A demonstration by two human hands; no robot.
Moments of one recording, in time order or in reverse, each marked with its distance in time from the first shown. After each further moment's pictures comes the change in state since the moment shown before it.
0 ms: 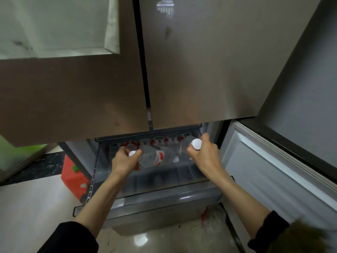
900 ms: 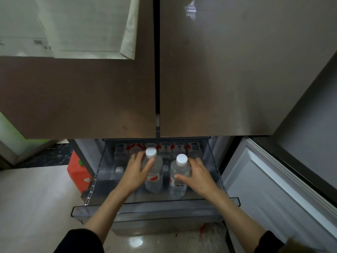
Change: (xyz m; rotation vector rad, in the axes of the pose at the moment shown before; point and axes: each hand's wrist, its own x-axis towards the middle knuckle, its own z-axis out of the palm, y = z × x) left_hand -0.002 -0.026 0.018 0.226 -0.150 0.370; right_hand 0.016 0.042 0.046 -0.092 -0.407 -0.194
